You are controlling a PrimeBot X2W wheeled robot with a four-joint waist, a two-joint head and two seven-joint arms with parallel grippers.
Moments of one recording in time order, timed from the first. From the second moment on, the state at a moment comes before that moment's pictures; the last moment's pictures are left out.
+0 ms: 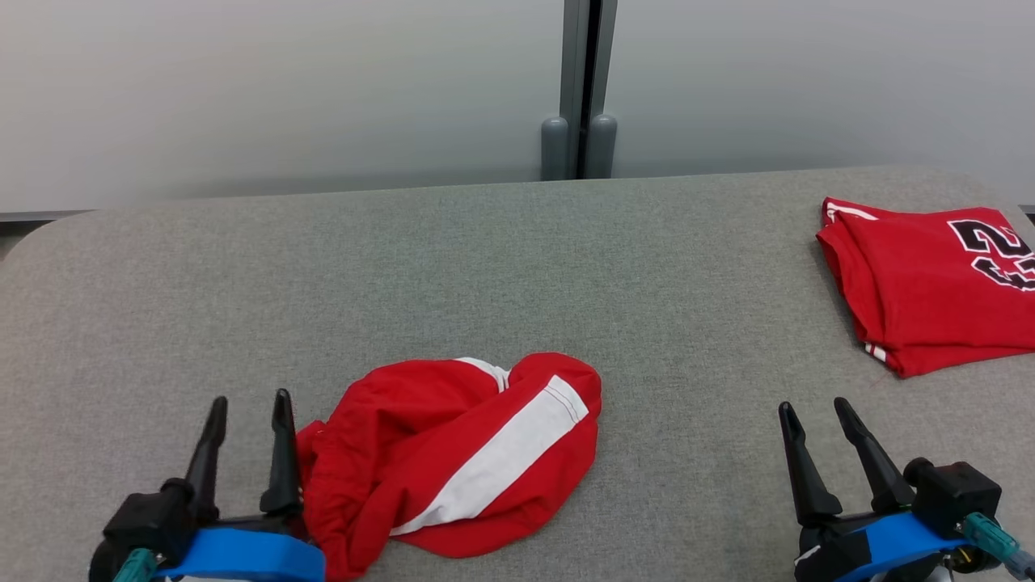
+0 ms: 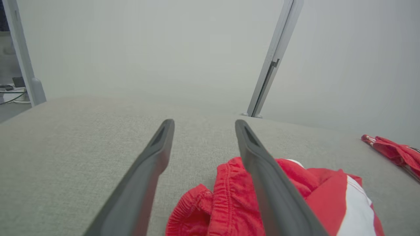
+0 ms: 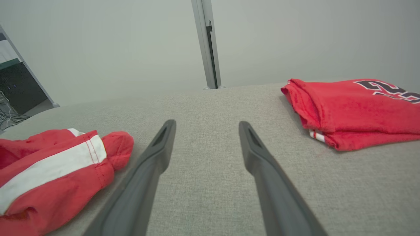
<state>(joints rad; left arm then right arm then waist) -0.02 0.10 -0.06 0.27 -0.31 -0.11 -0.26 -0.05 -0.14 0.08 0.29 0.30 0.13 -0.26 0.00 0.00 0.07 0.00</state>
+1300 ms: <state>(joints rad) 0.03 0.05 0.00 0.11 -0.09 -0.09 -0.26 -0.43 -0.31 0.72 0.57 0.55 0.13 -0.26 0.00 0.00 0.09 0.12</state>
